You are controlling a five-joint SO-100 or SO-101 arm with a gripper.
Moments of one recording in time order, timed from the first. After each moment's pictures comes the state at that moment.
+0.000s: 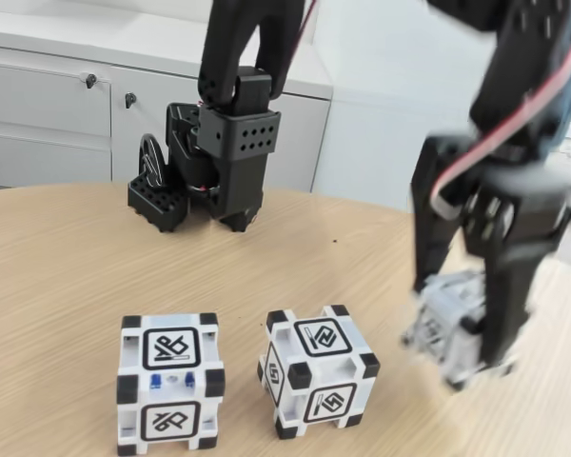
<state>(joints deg) -16.8 77.8 81.6 77.0 21.0</state>
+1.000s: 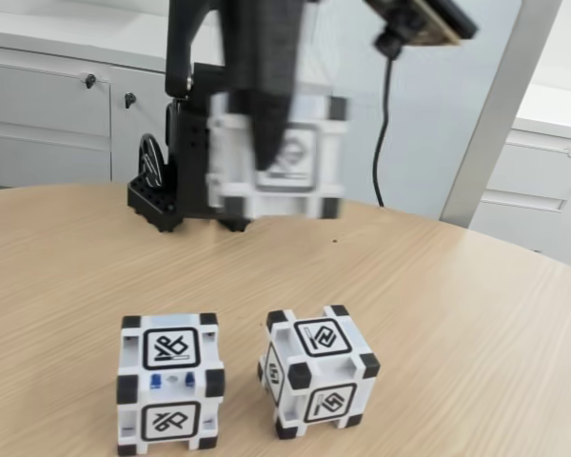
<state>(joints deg) 21.2 107.6 81.6 97.0 -5.8</state>
